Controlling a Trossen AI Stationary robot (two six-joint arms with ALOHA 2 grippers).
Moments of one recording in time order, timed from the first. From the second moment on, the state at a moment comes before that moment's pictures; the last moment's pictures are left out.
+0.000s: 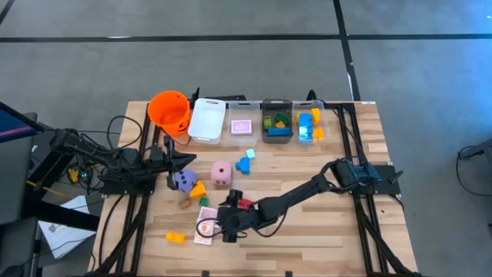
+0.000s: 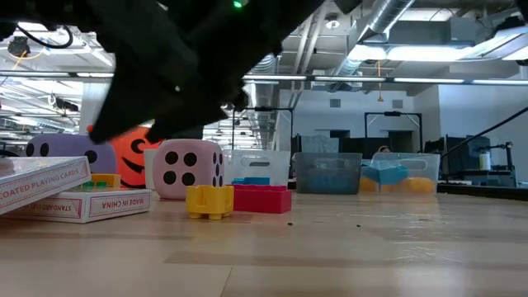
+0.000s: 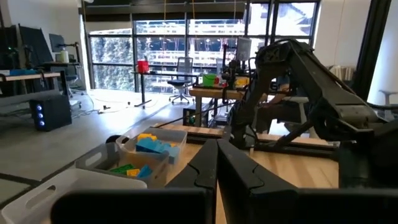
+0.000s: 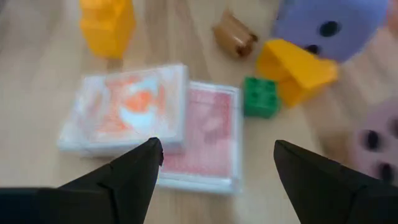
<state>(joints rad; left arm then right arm) -0.35 0.47 0.25 0.38 -0.58 0.05 0.39 2.30 1.71 -0.17 0.44 0.28</state>
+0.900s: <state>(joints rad) -0.35 0.47 0.24 0.26 -0.58 -0.11 0.37 2.31 1.71 -0.23 0.42 0.41</state>
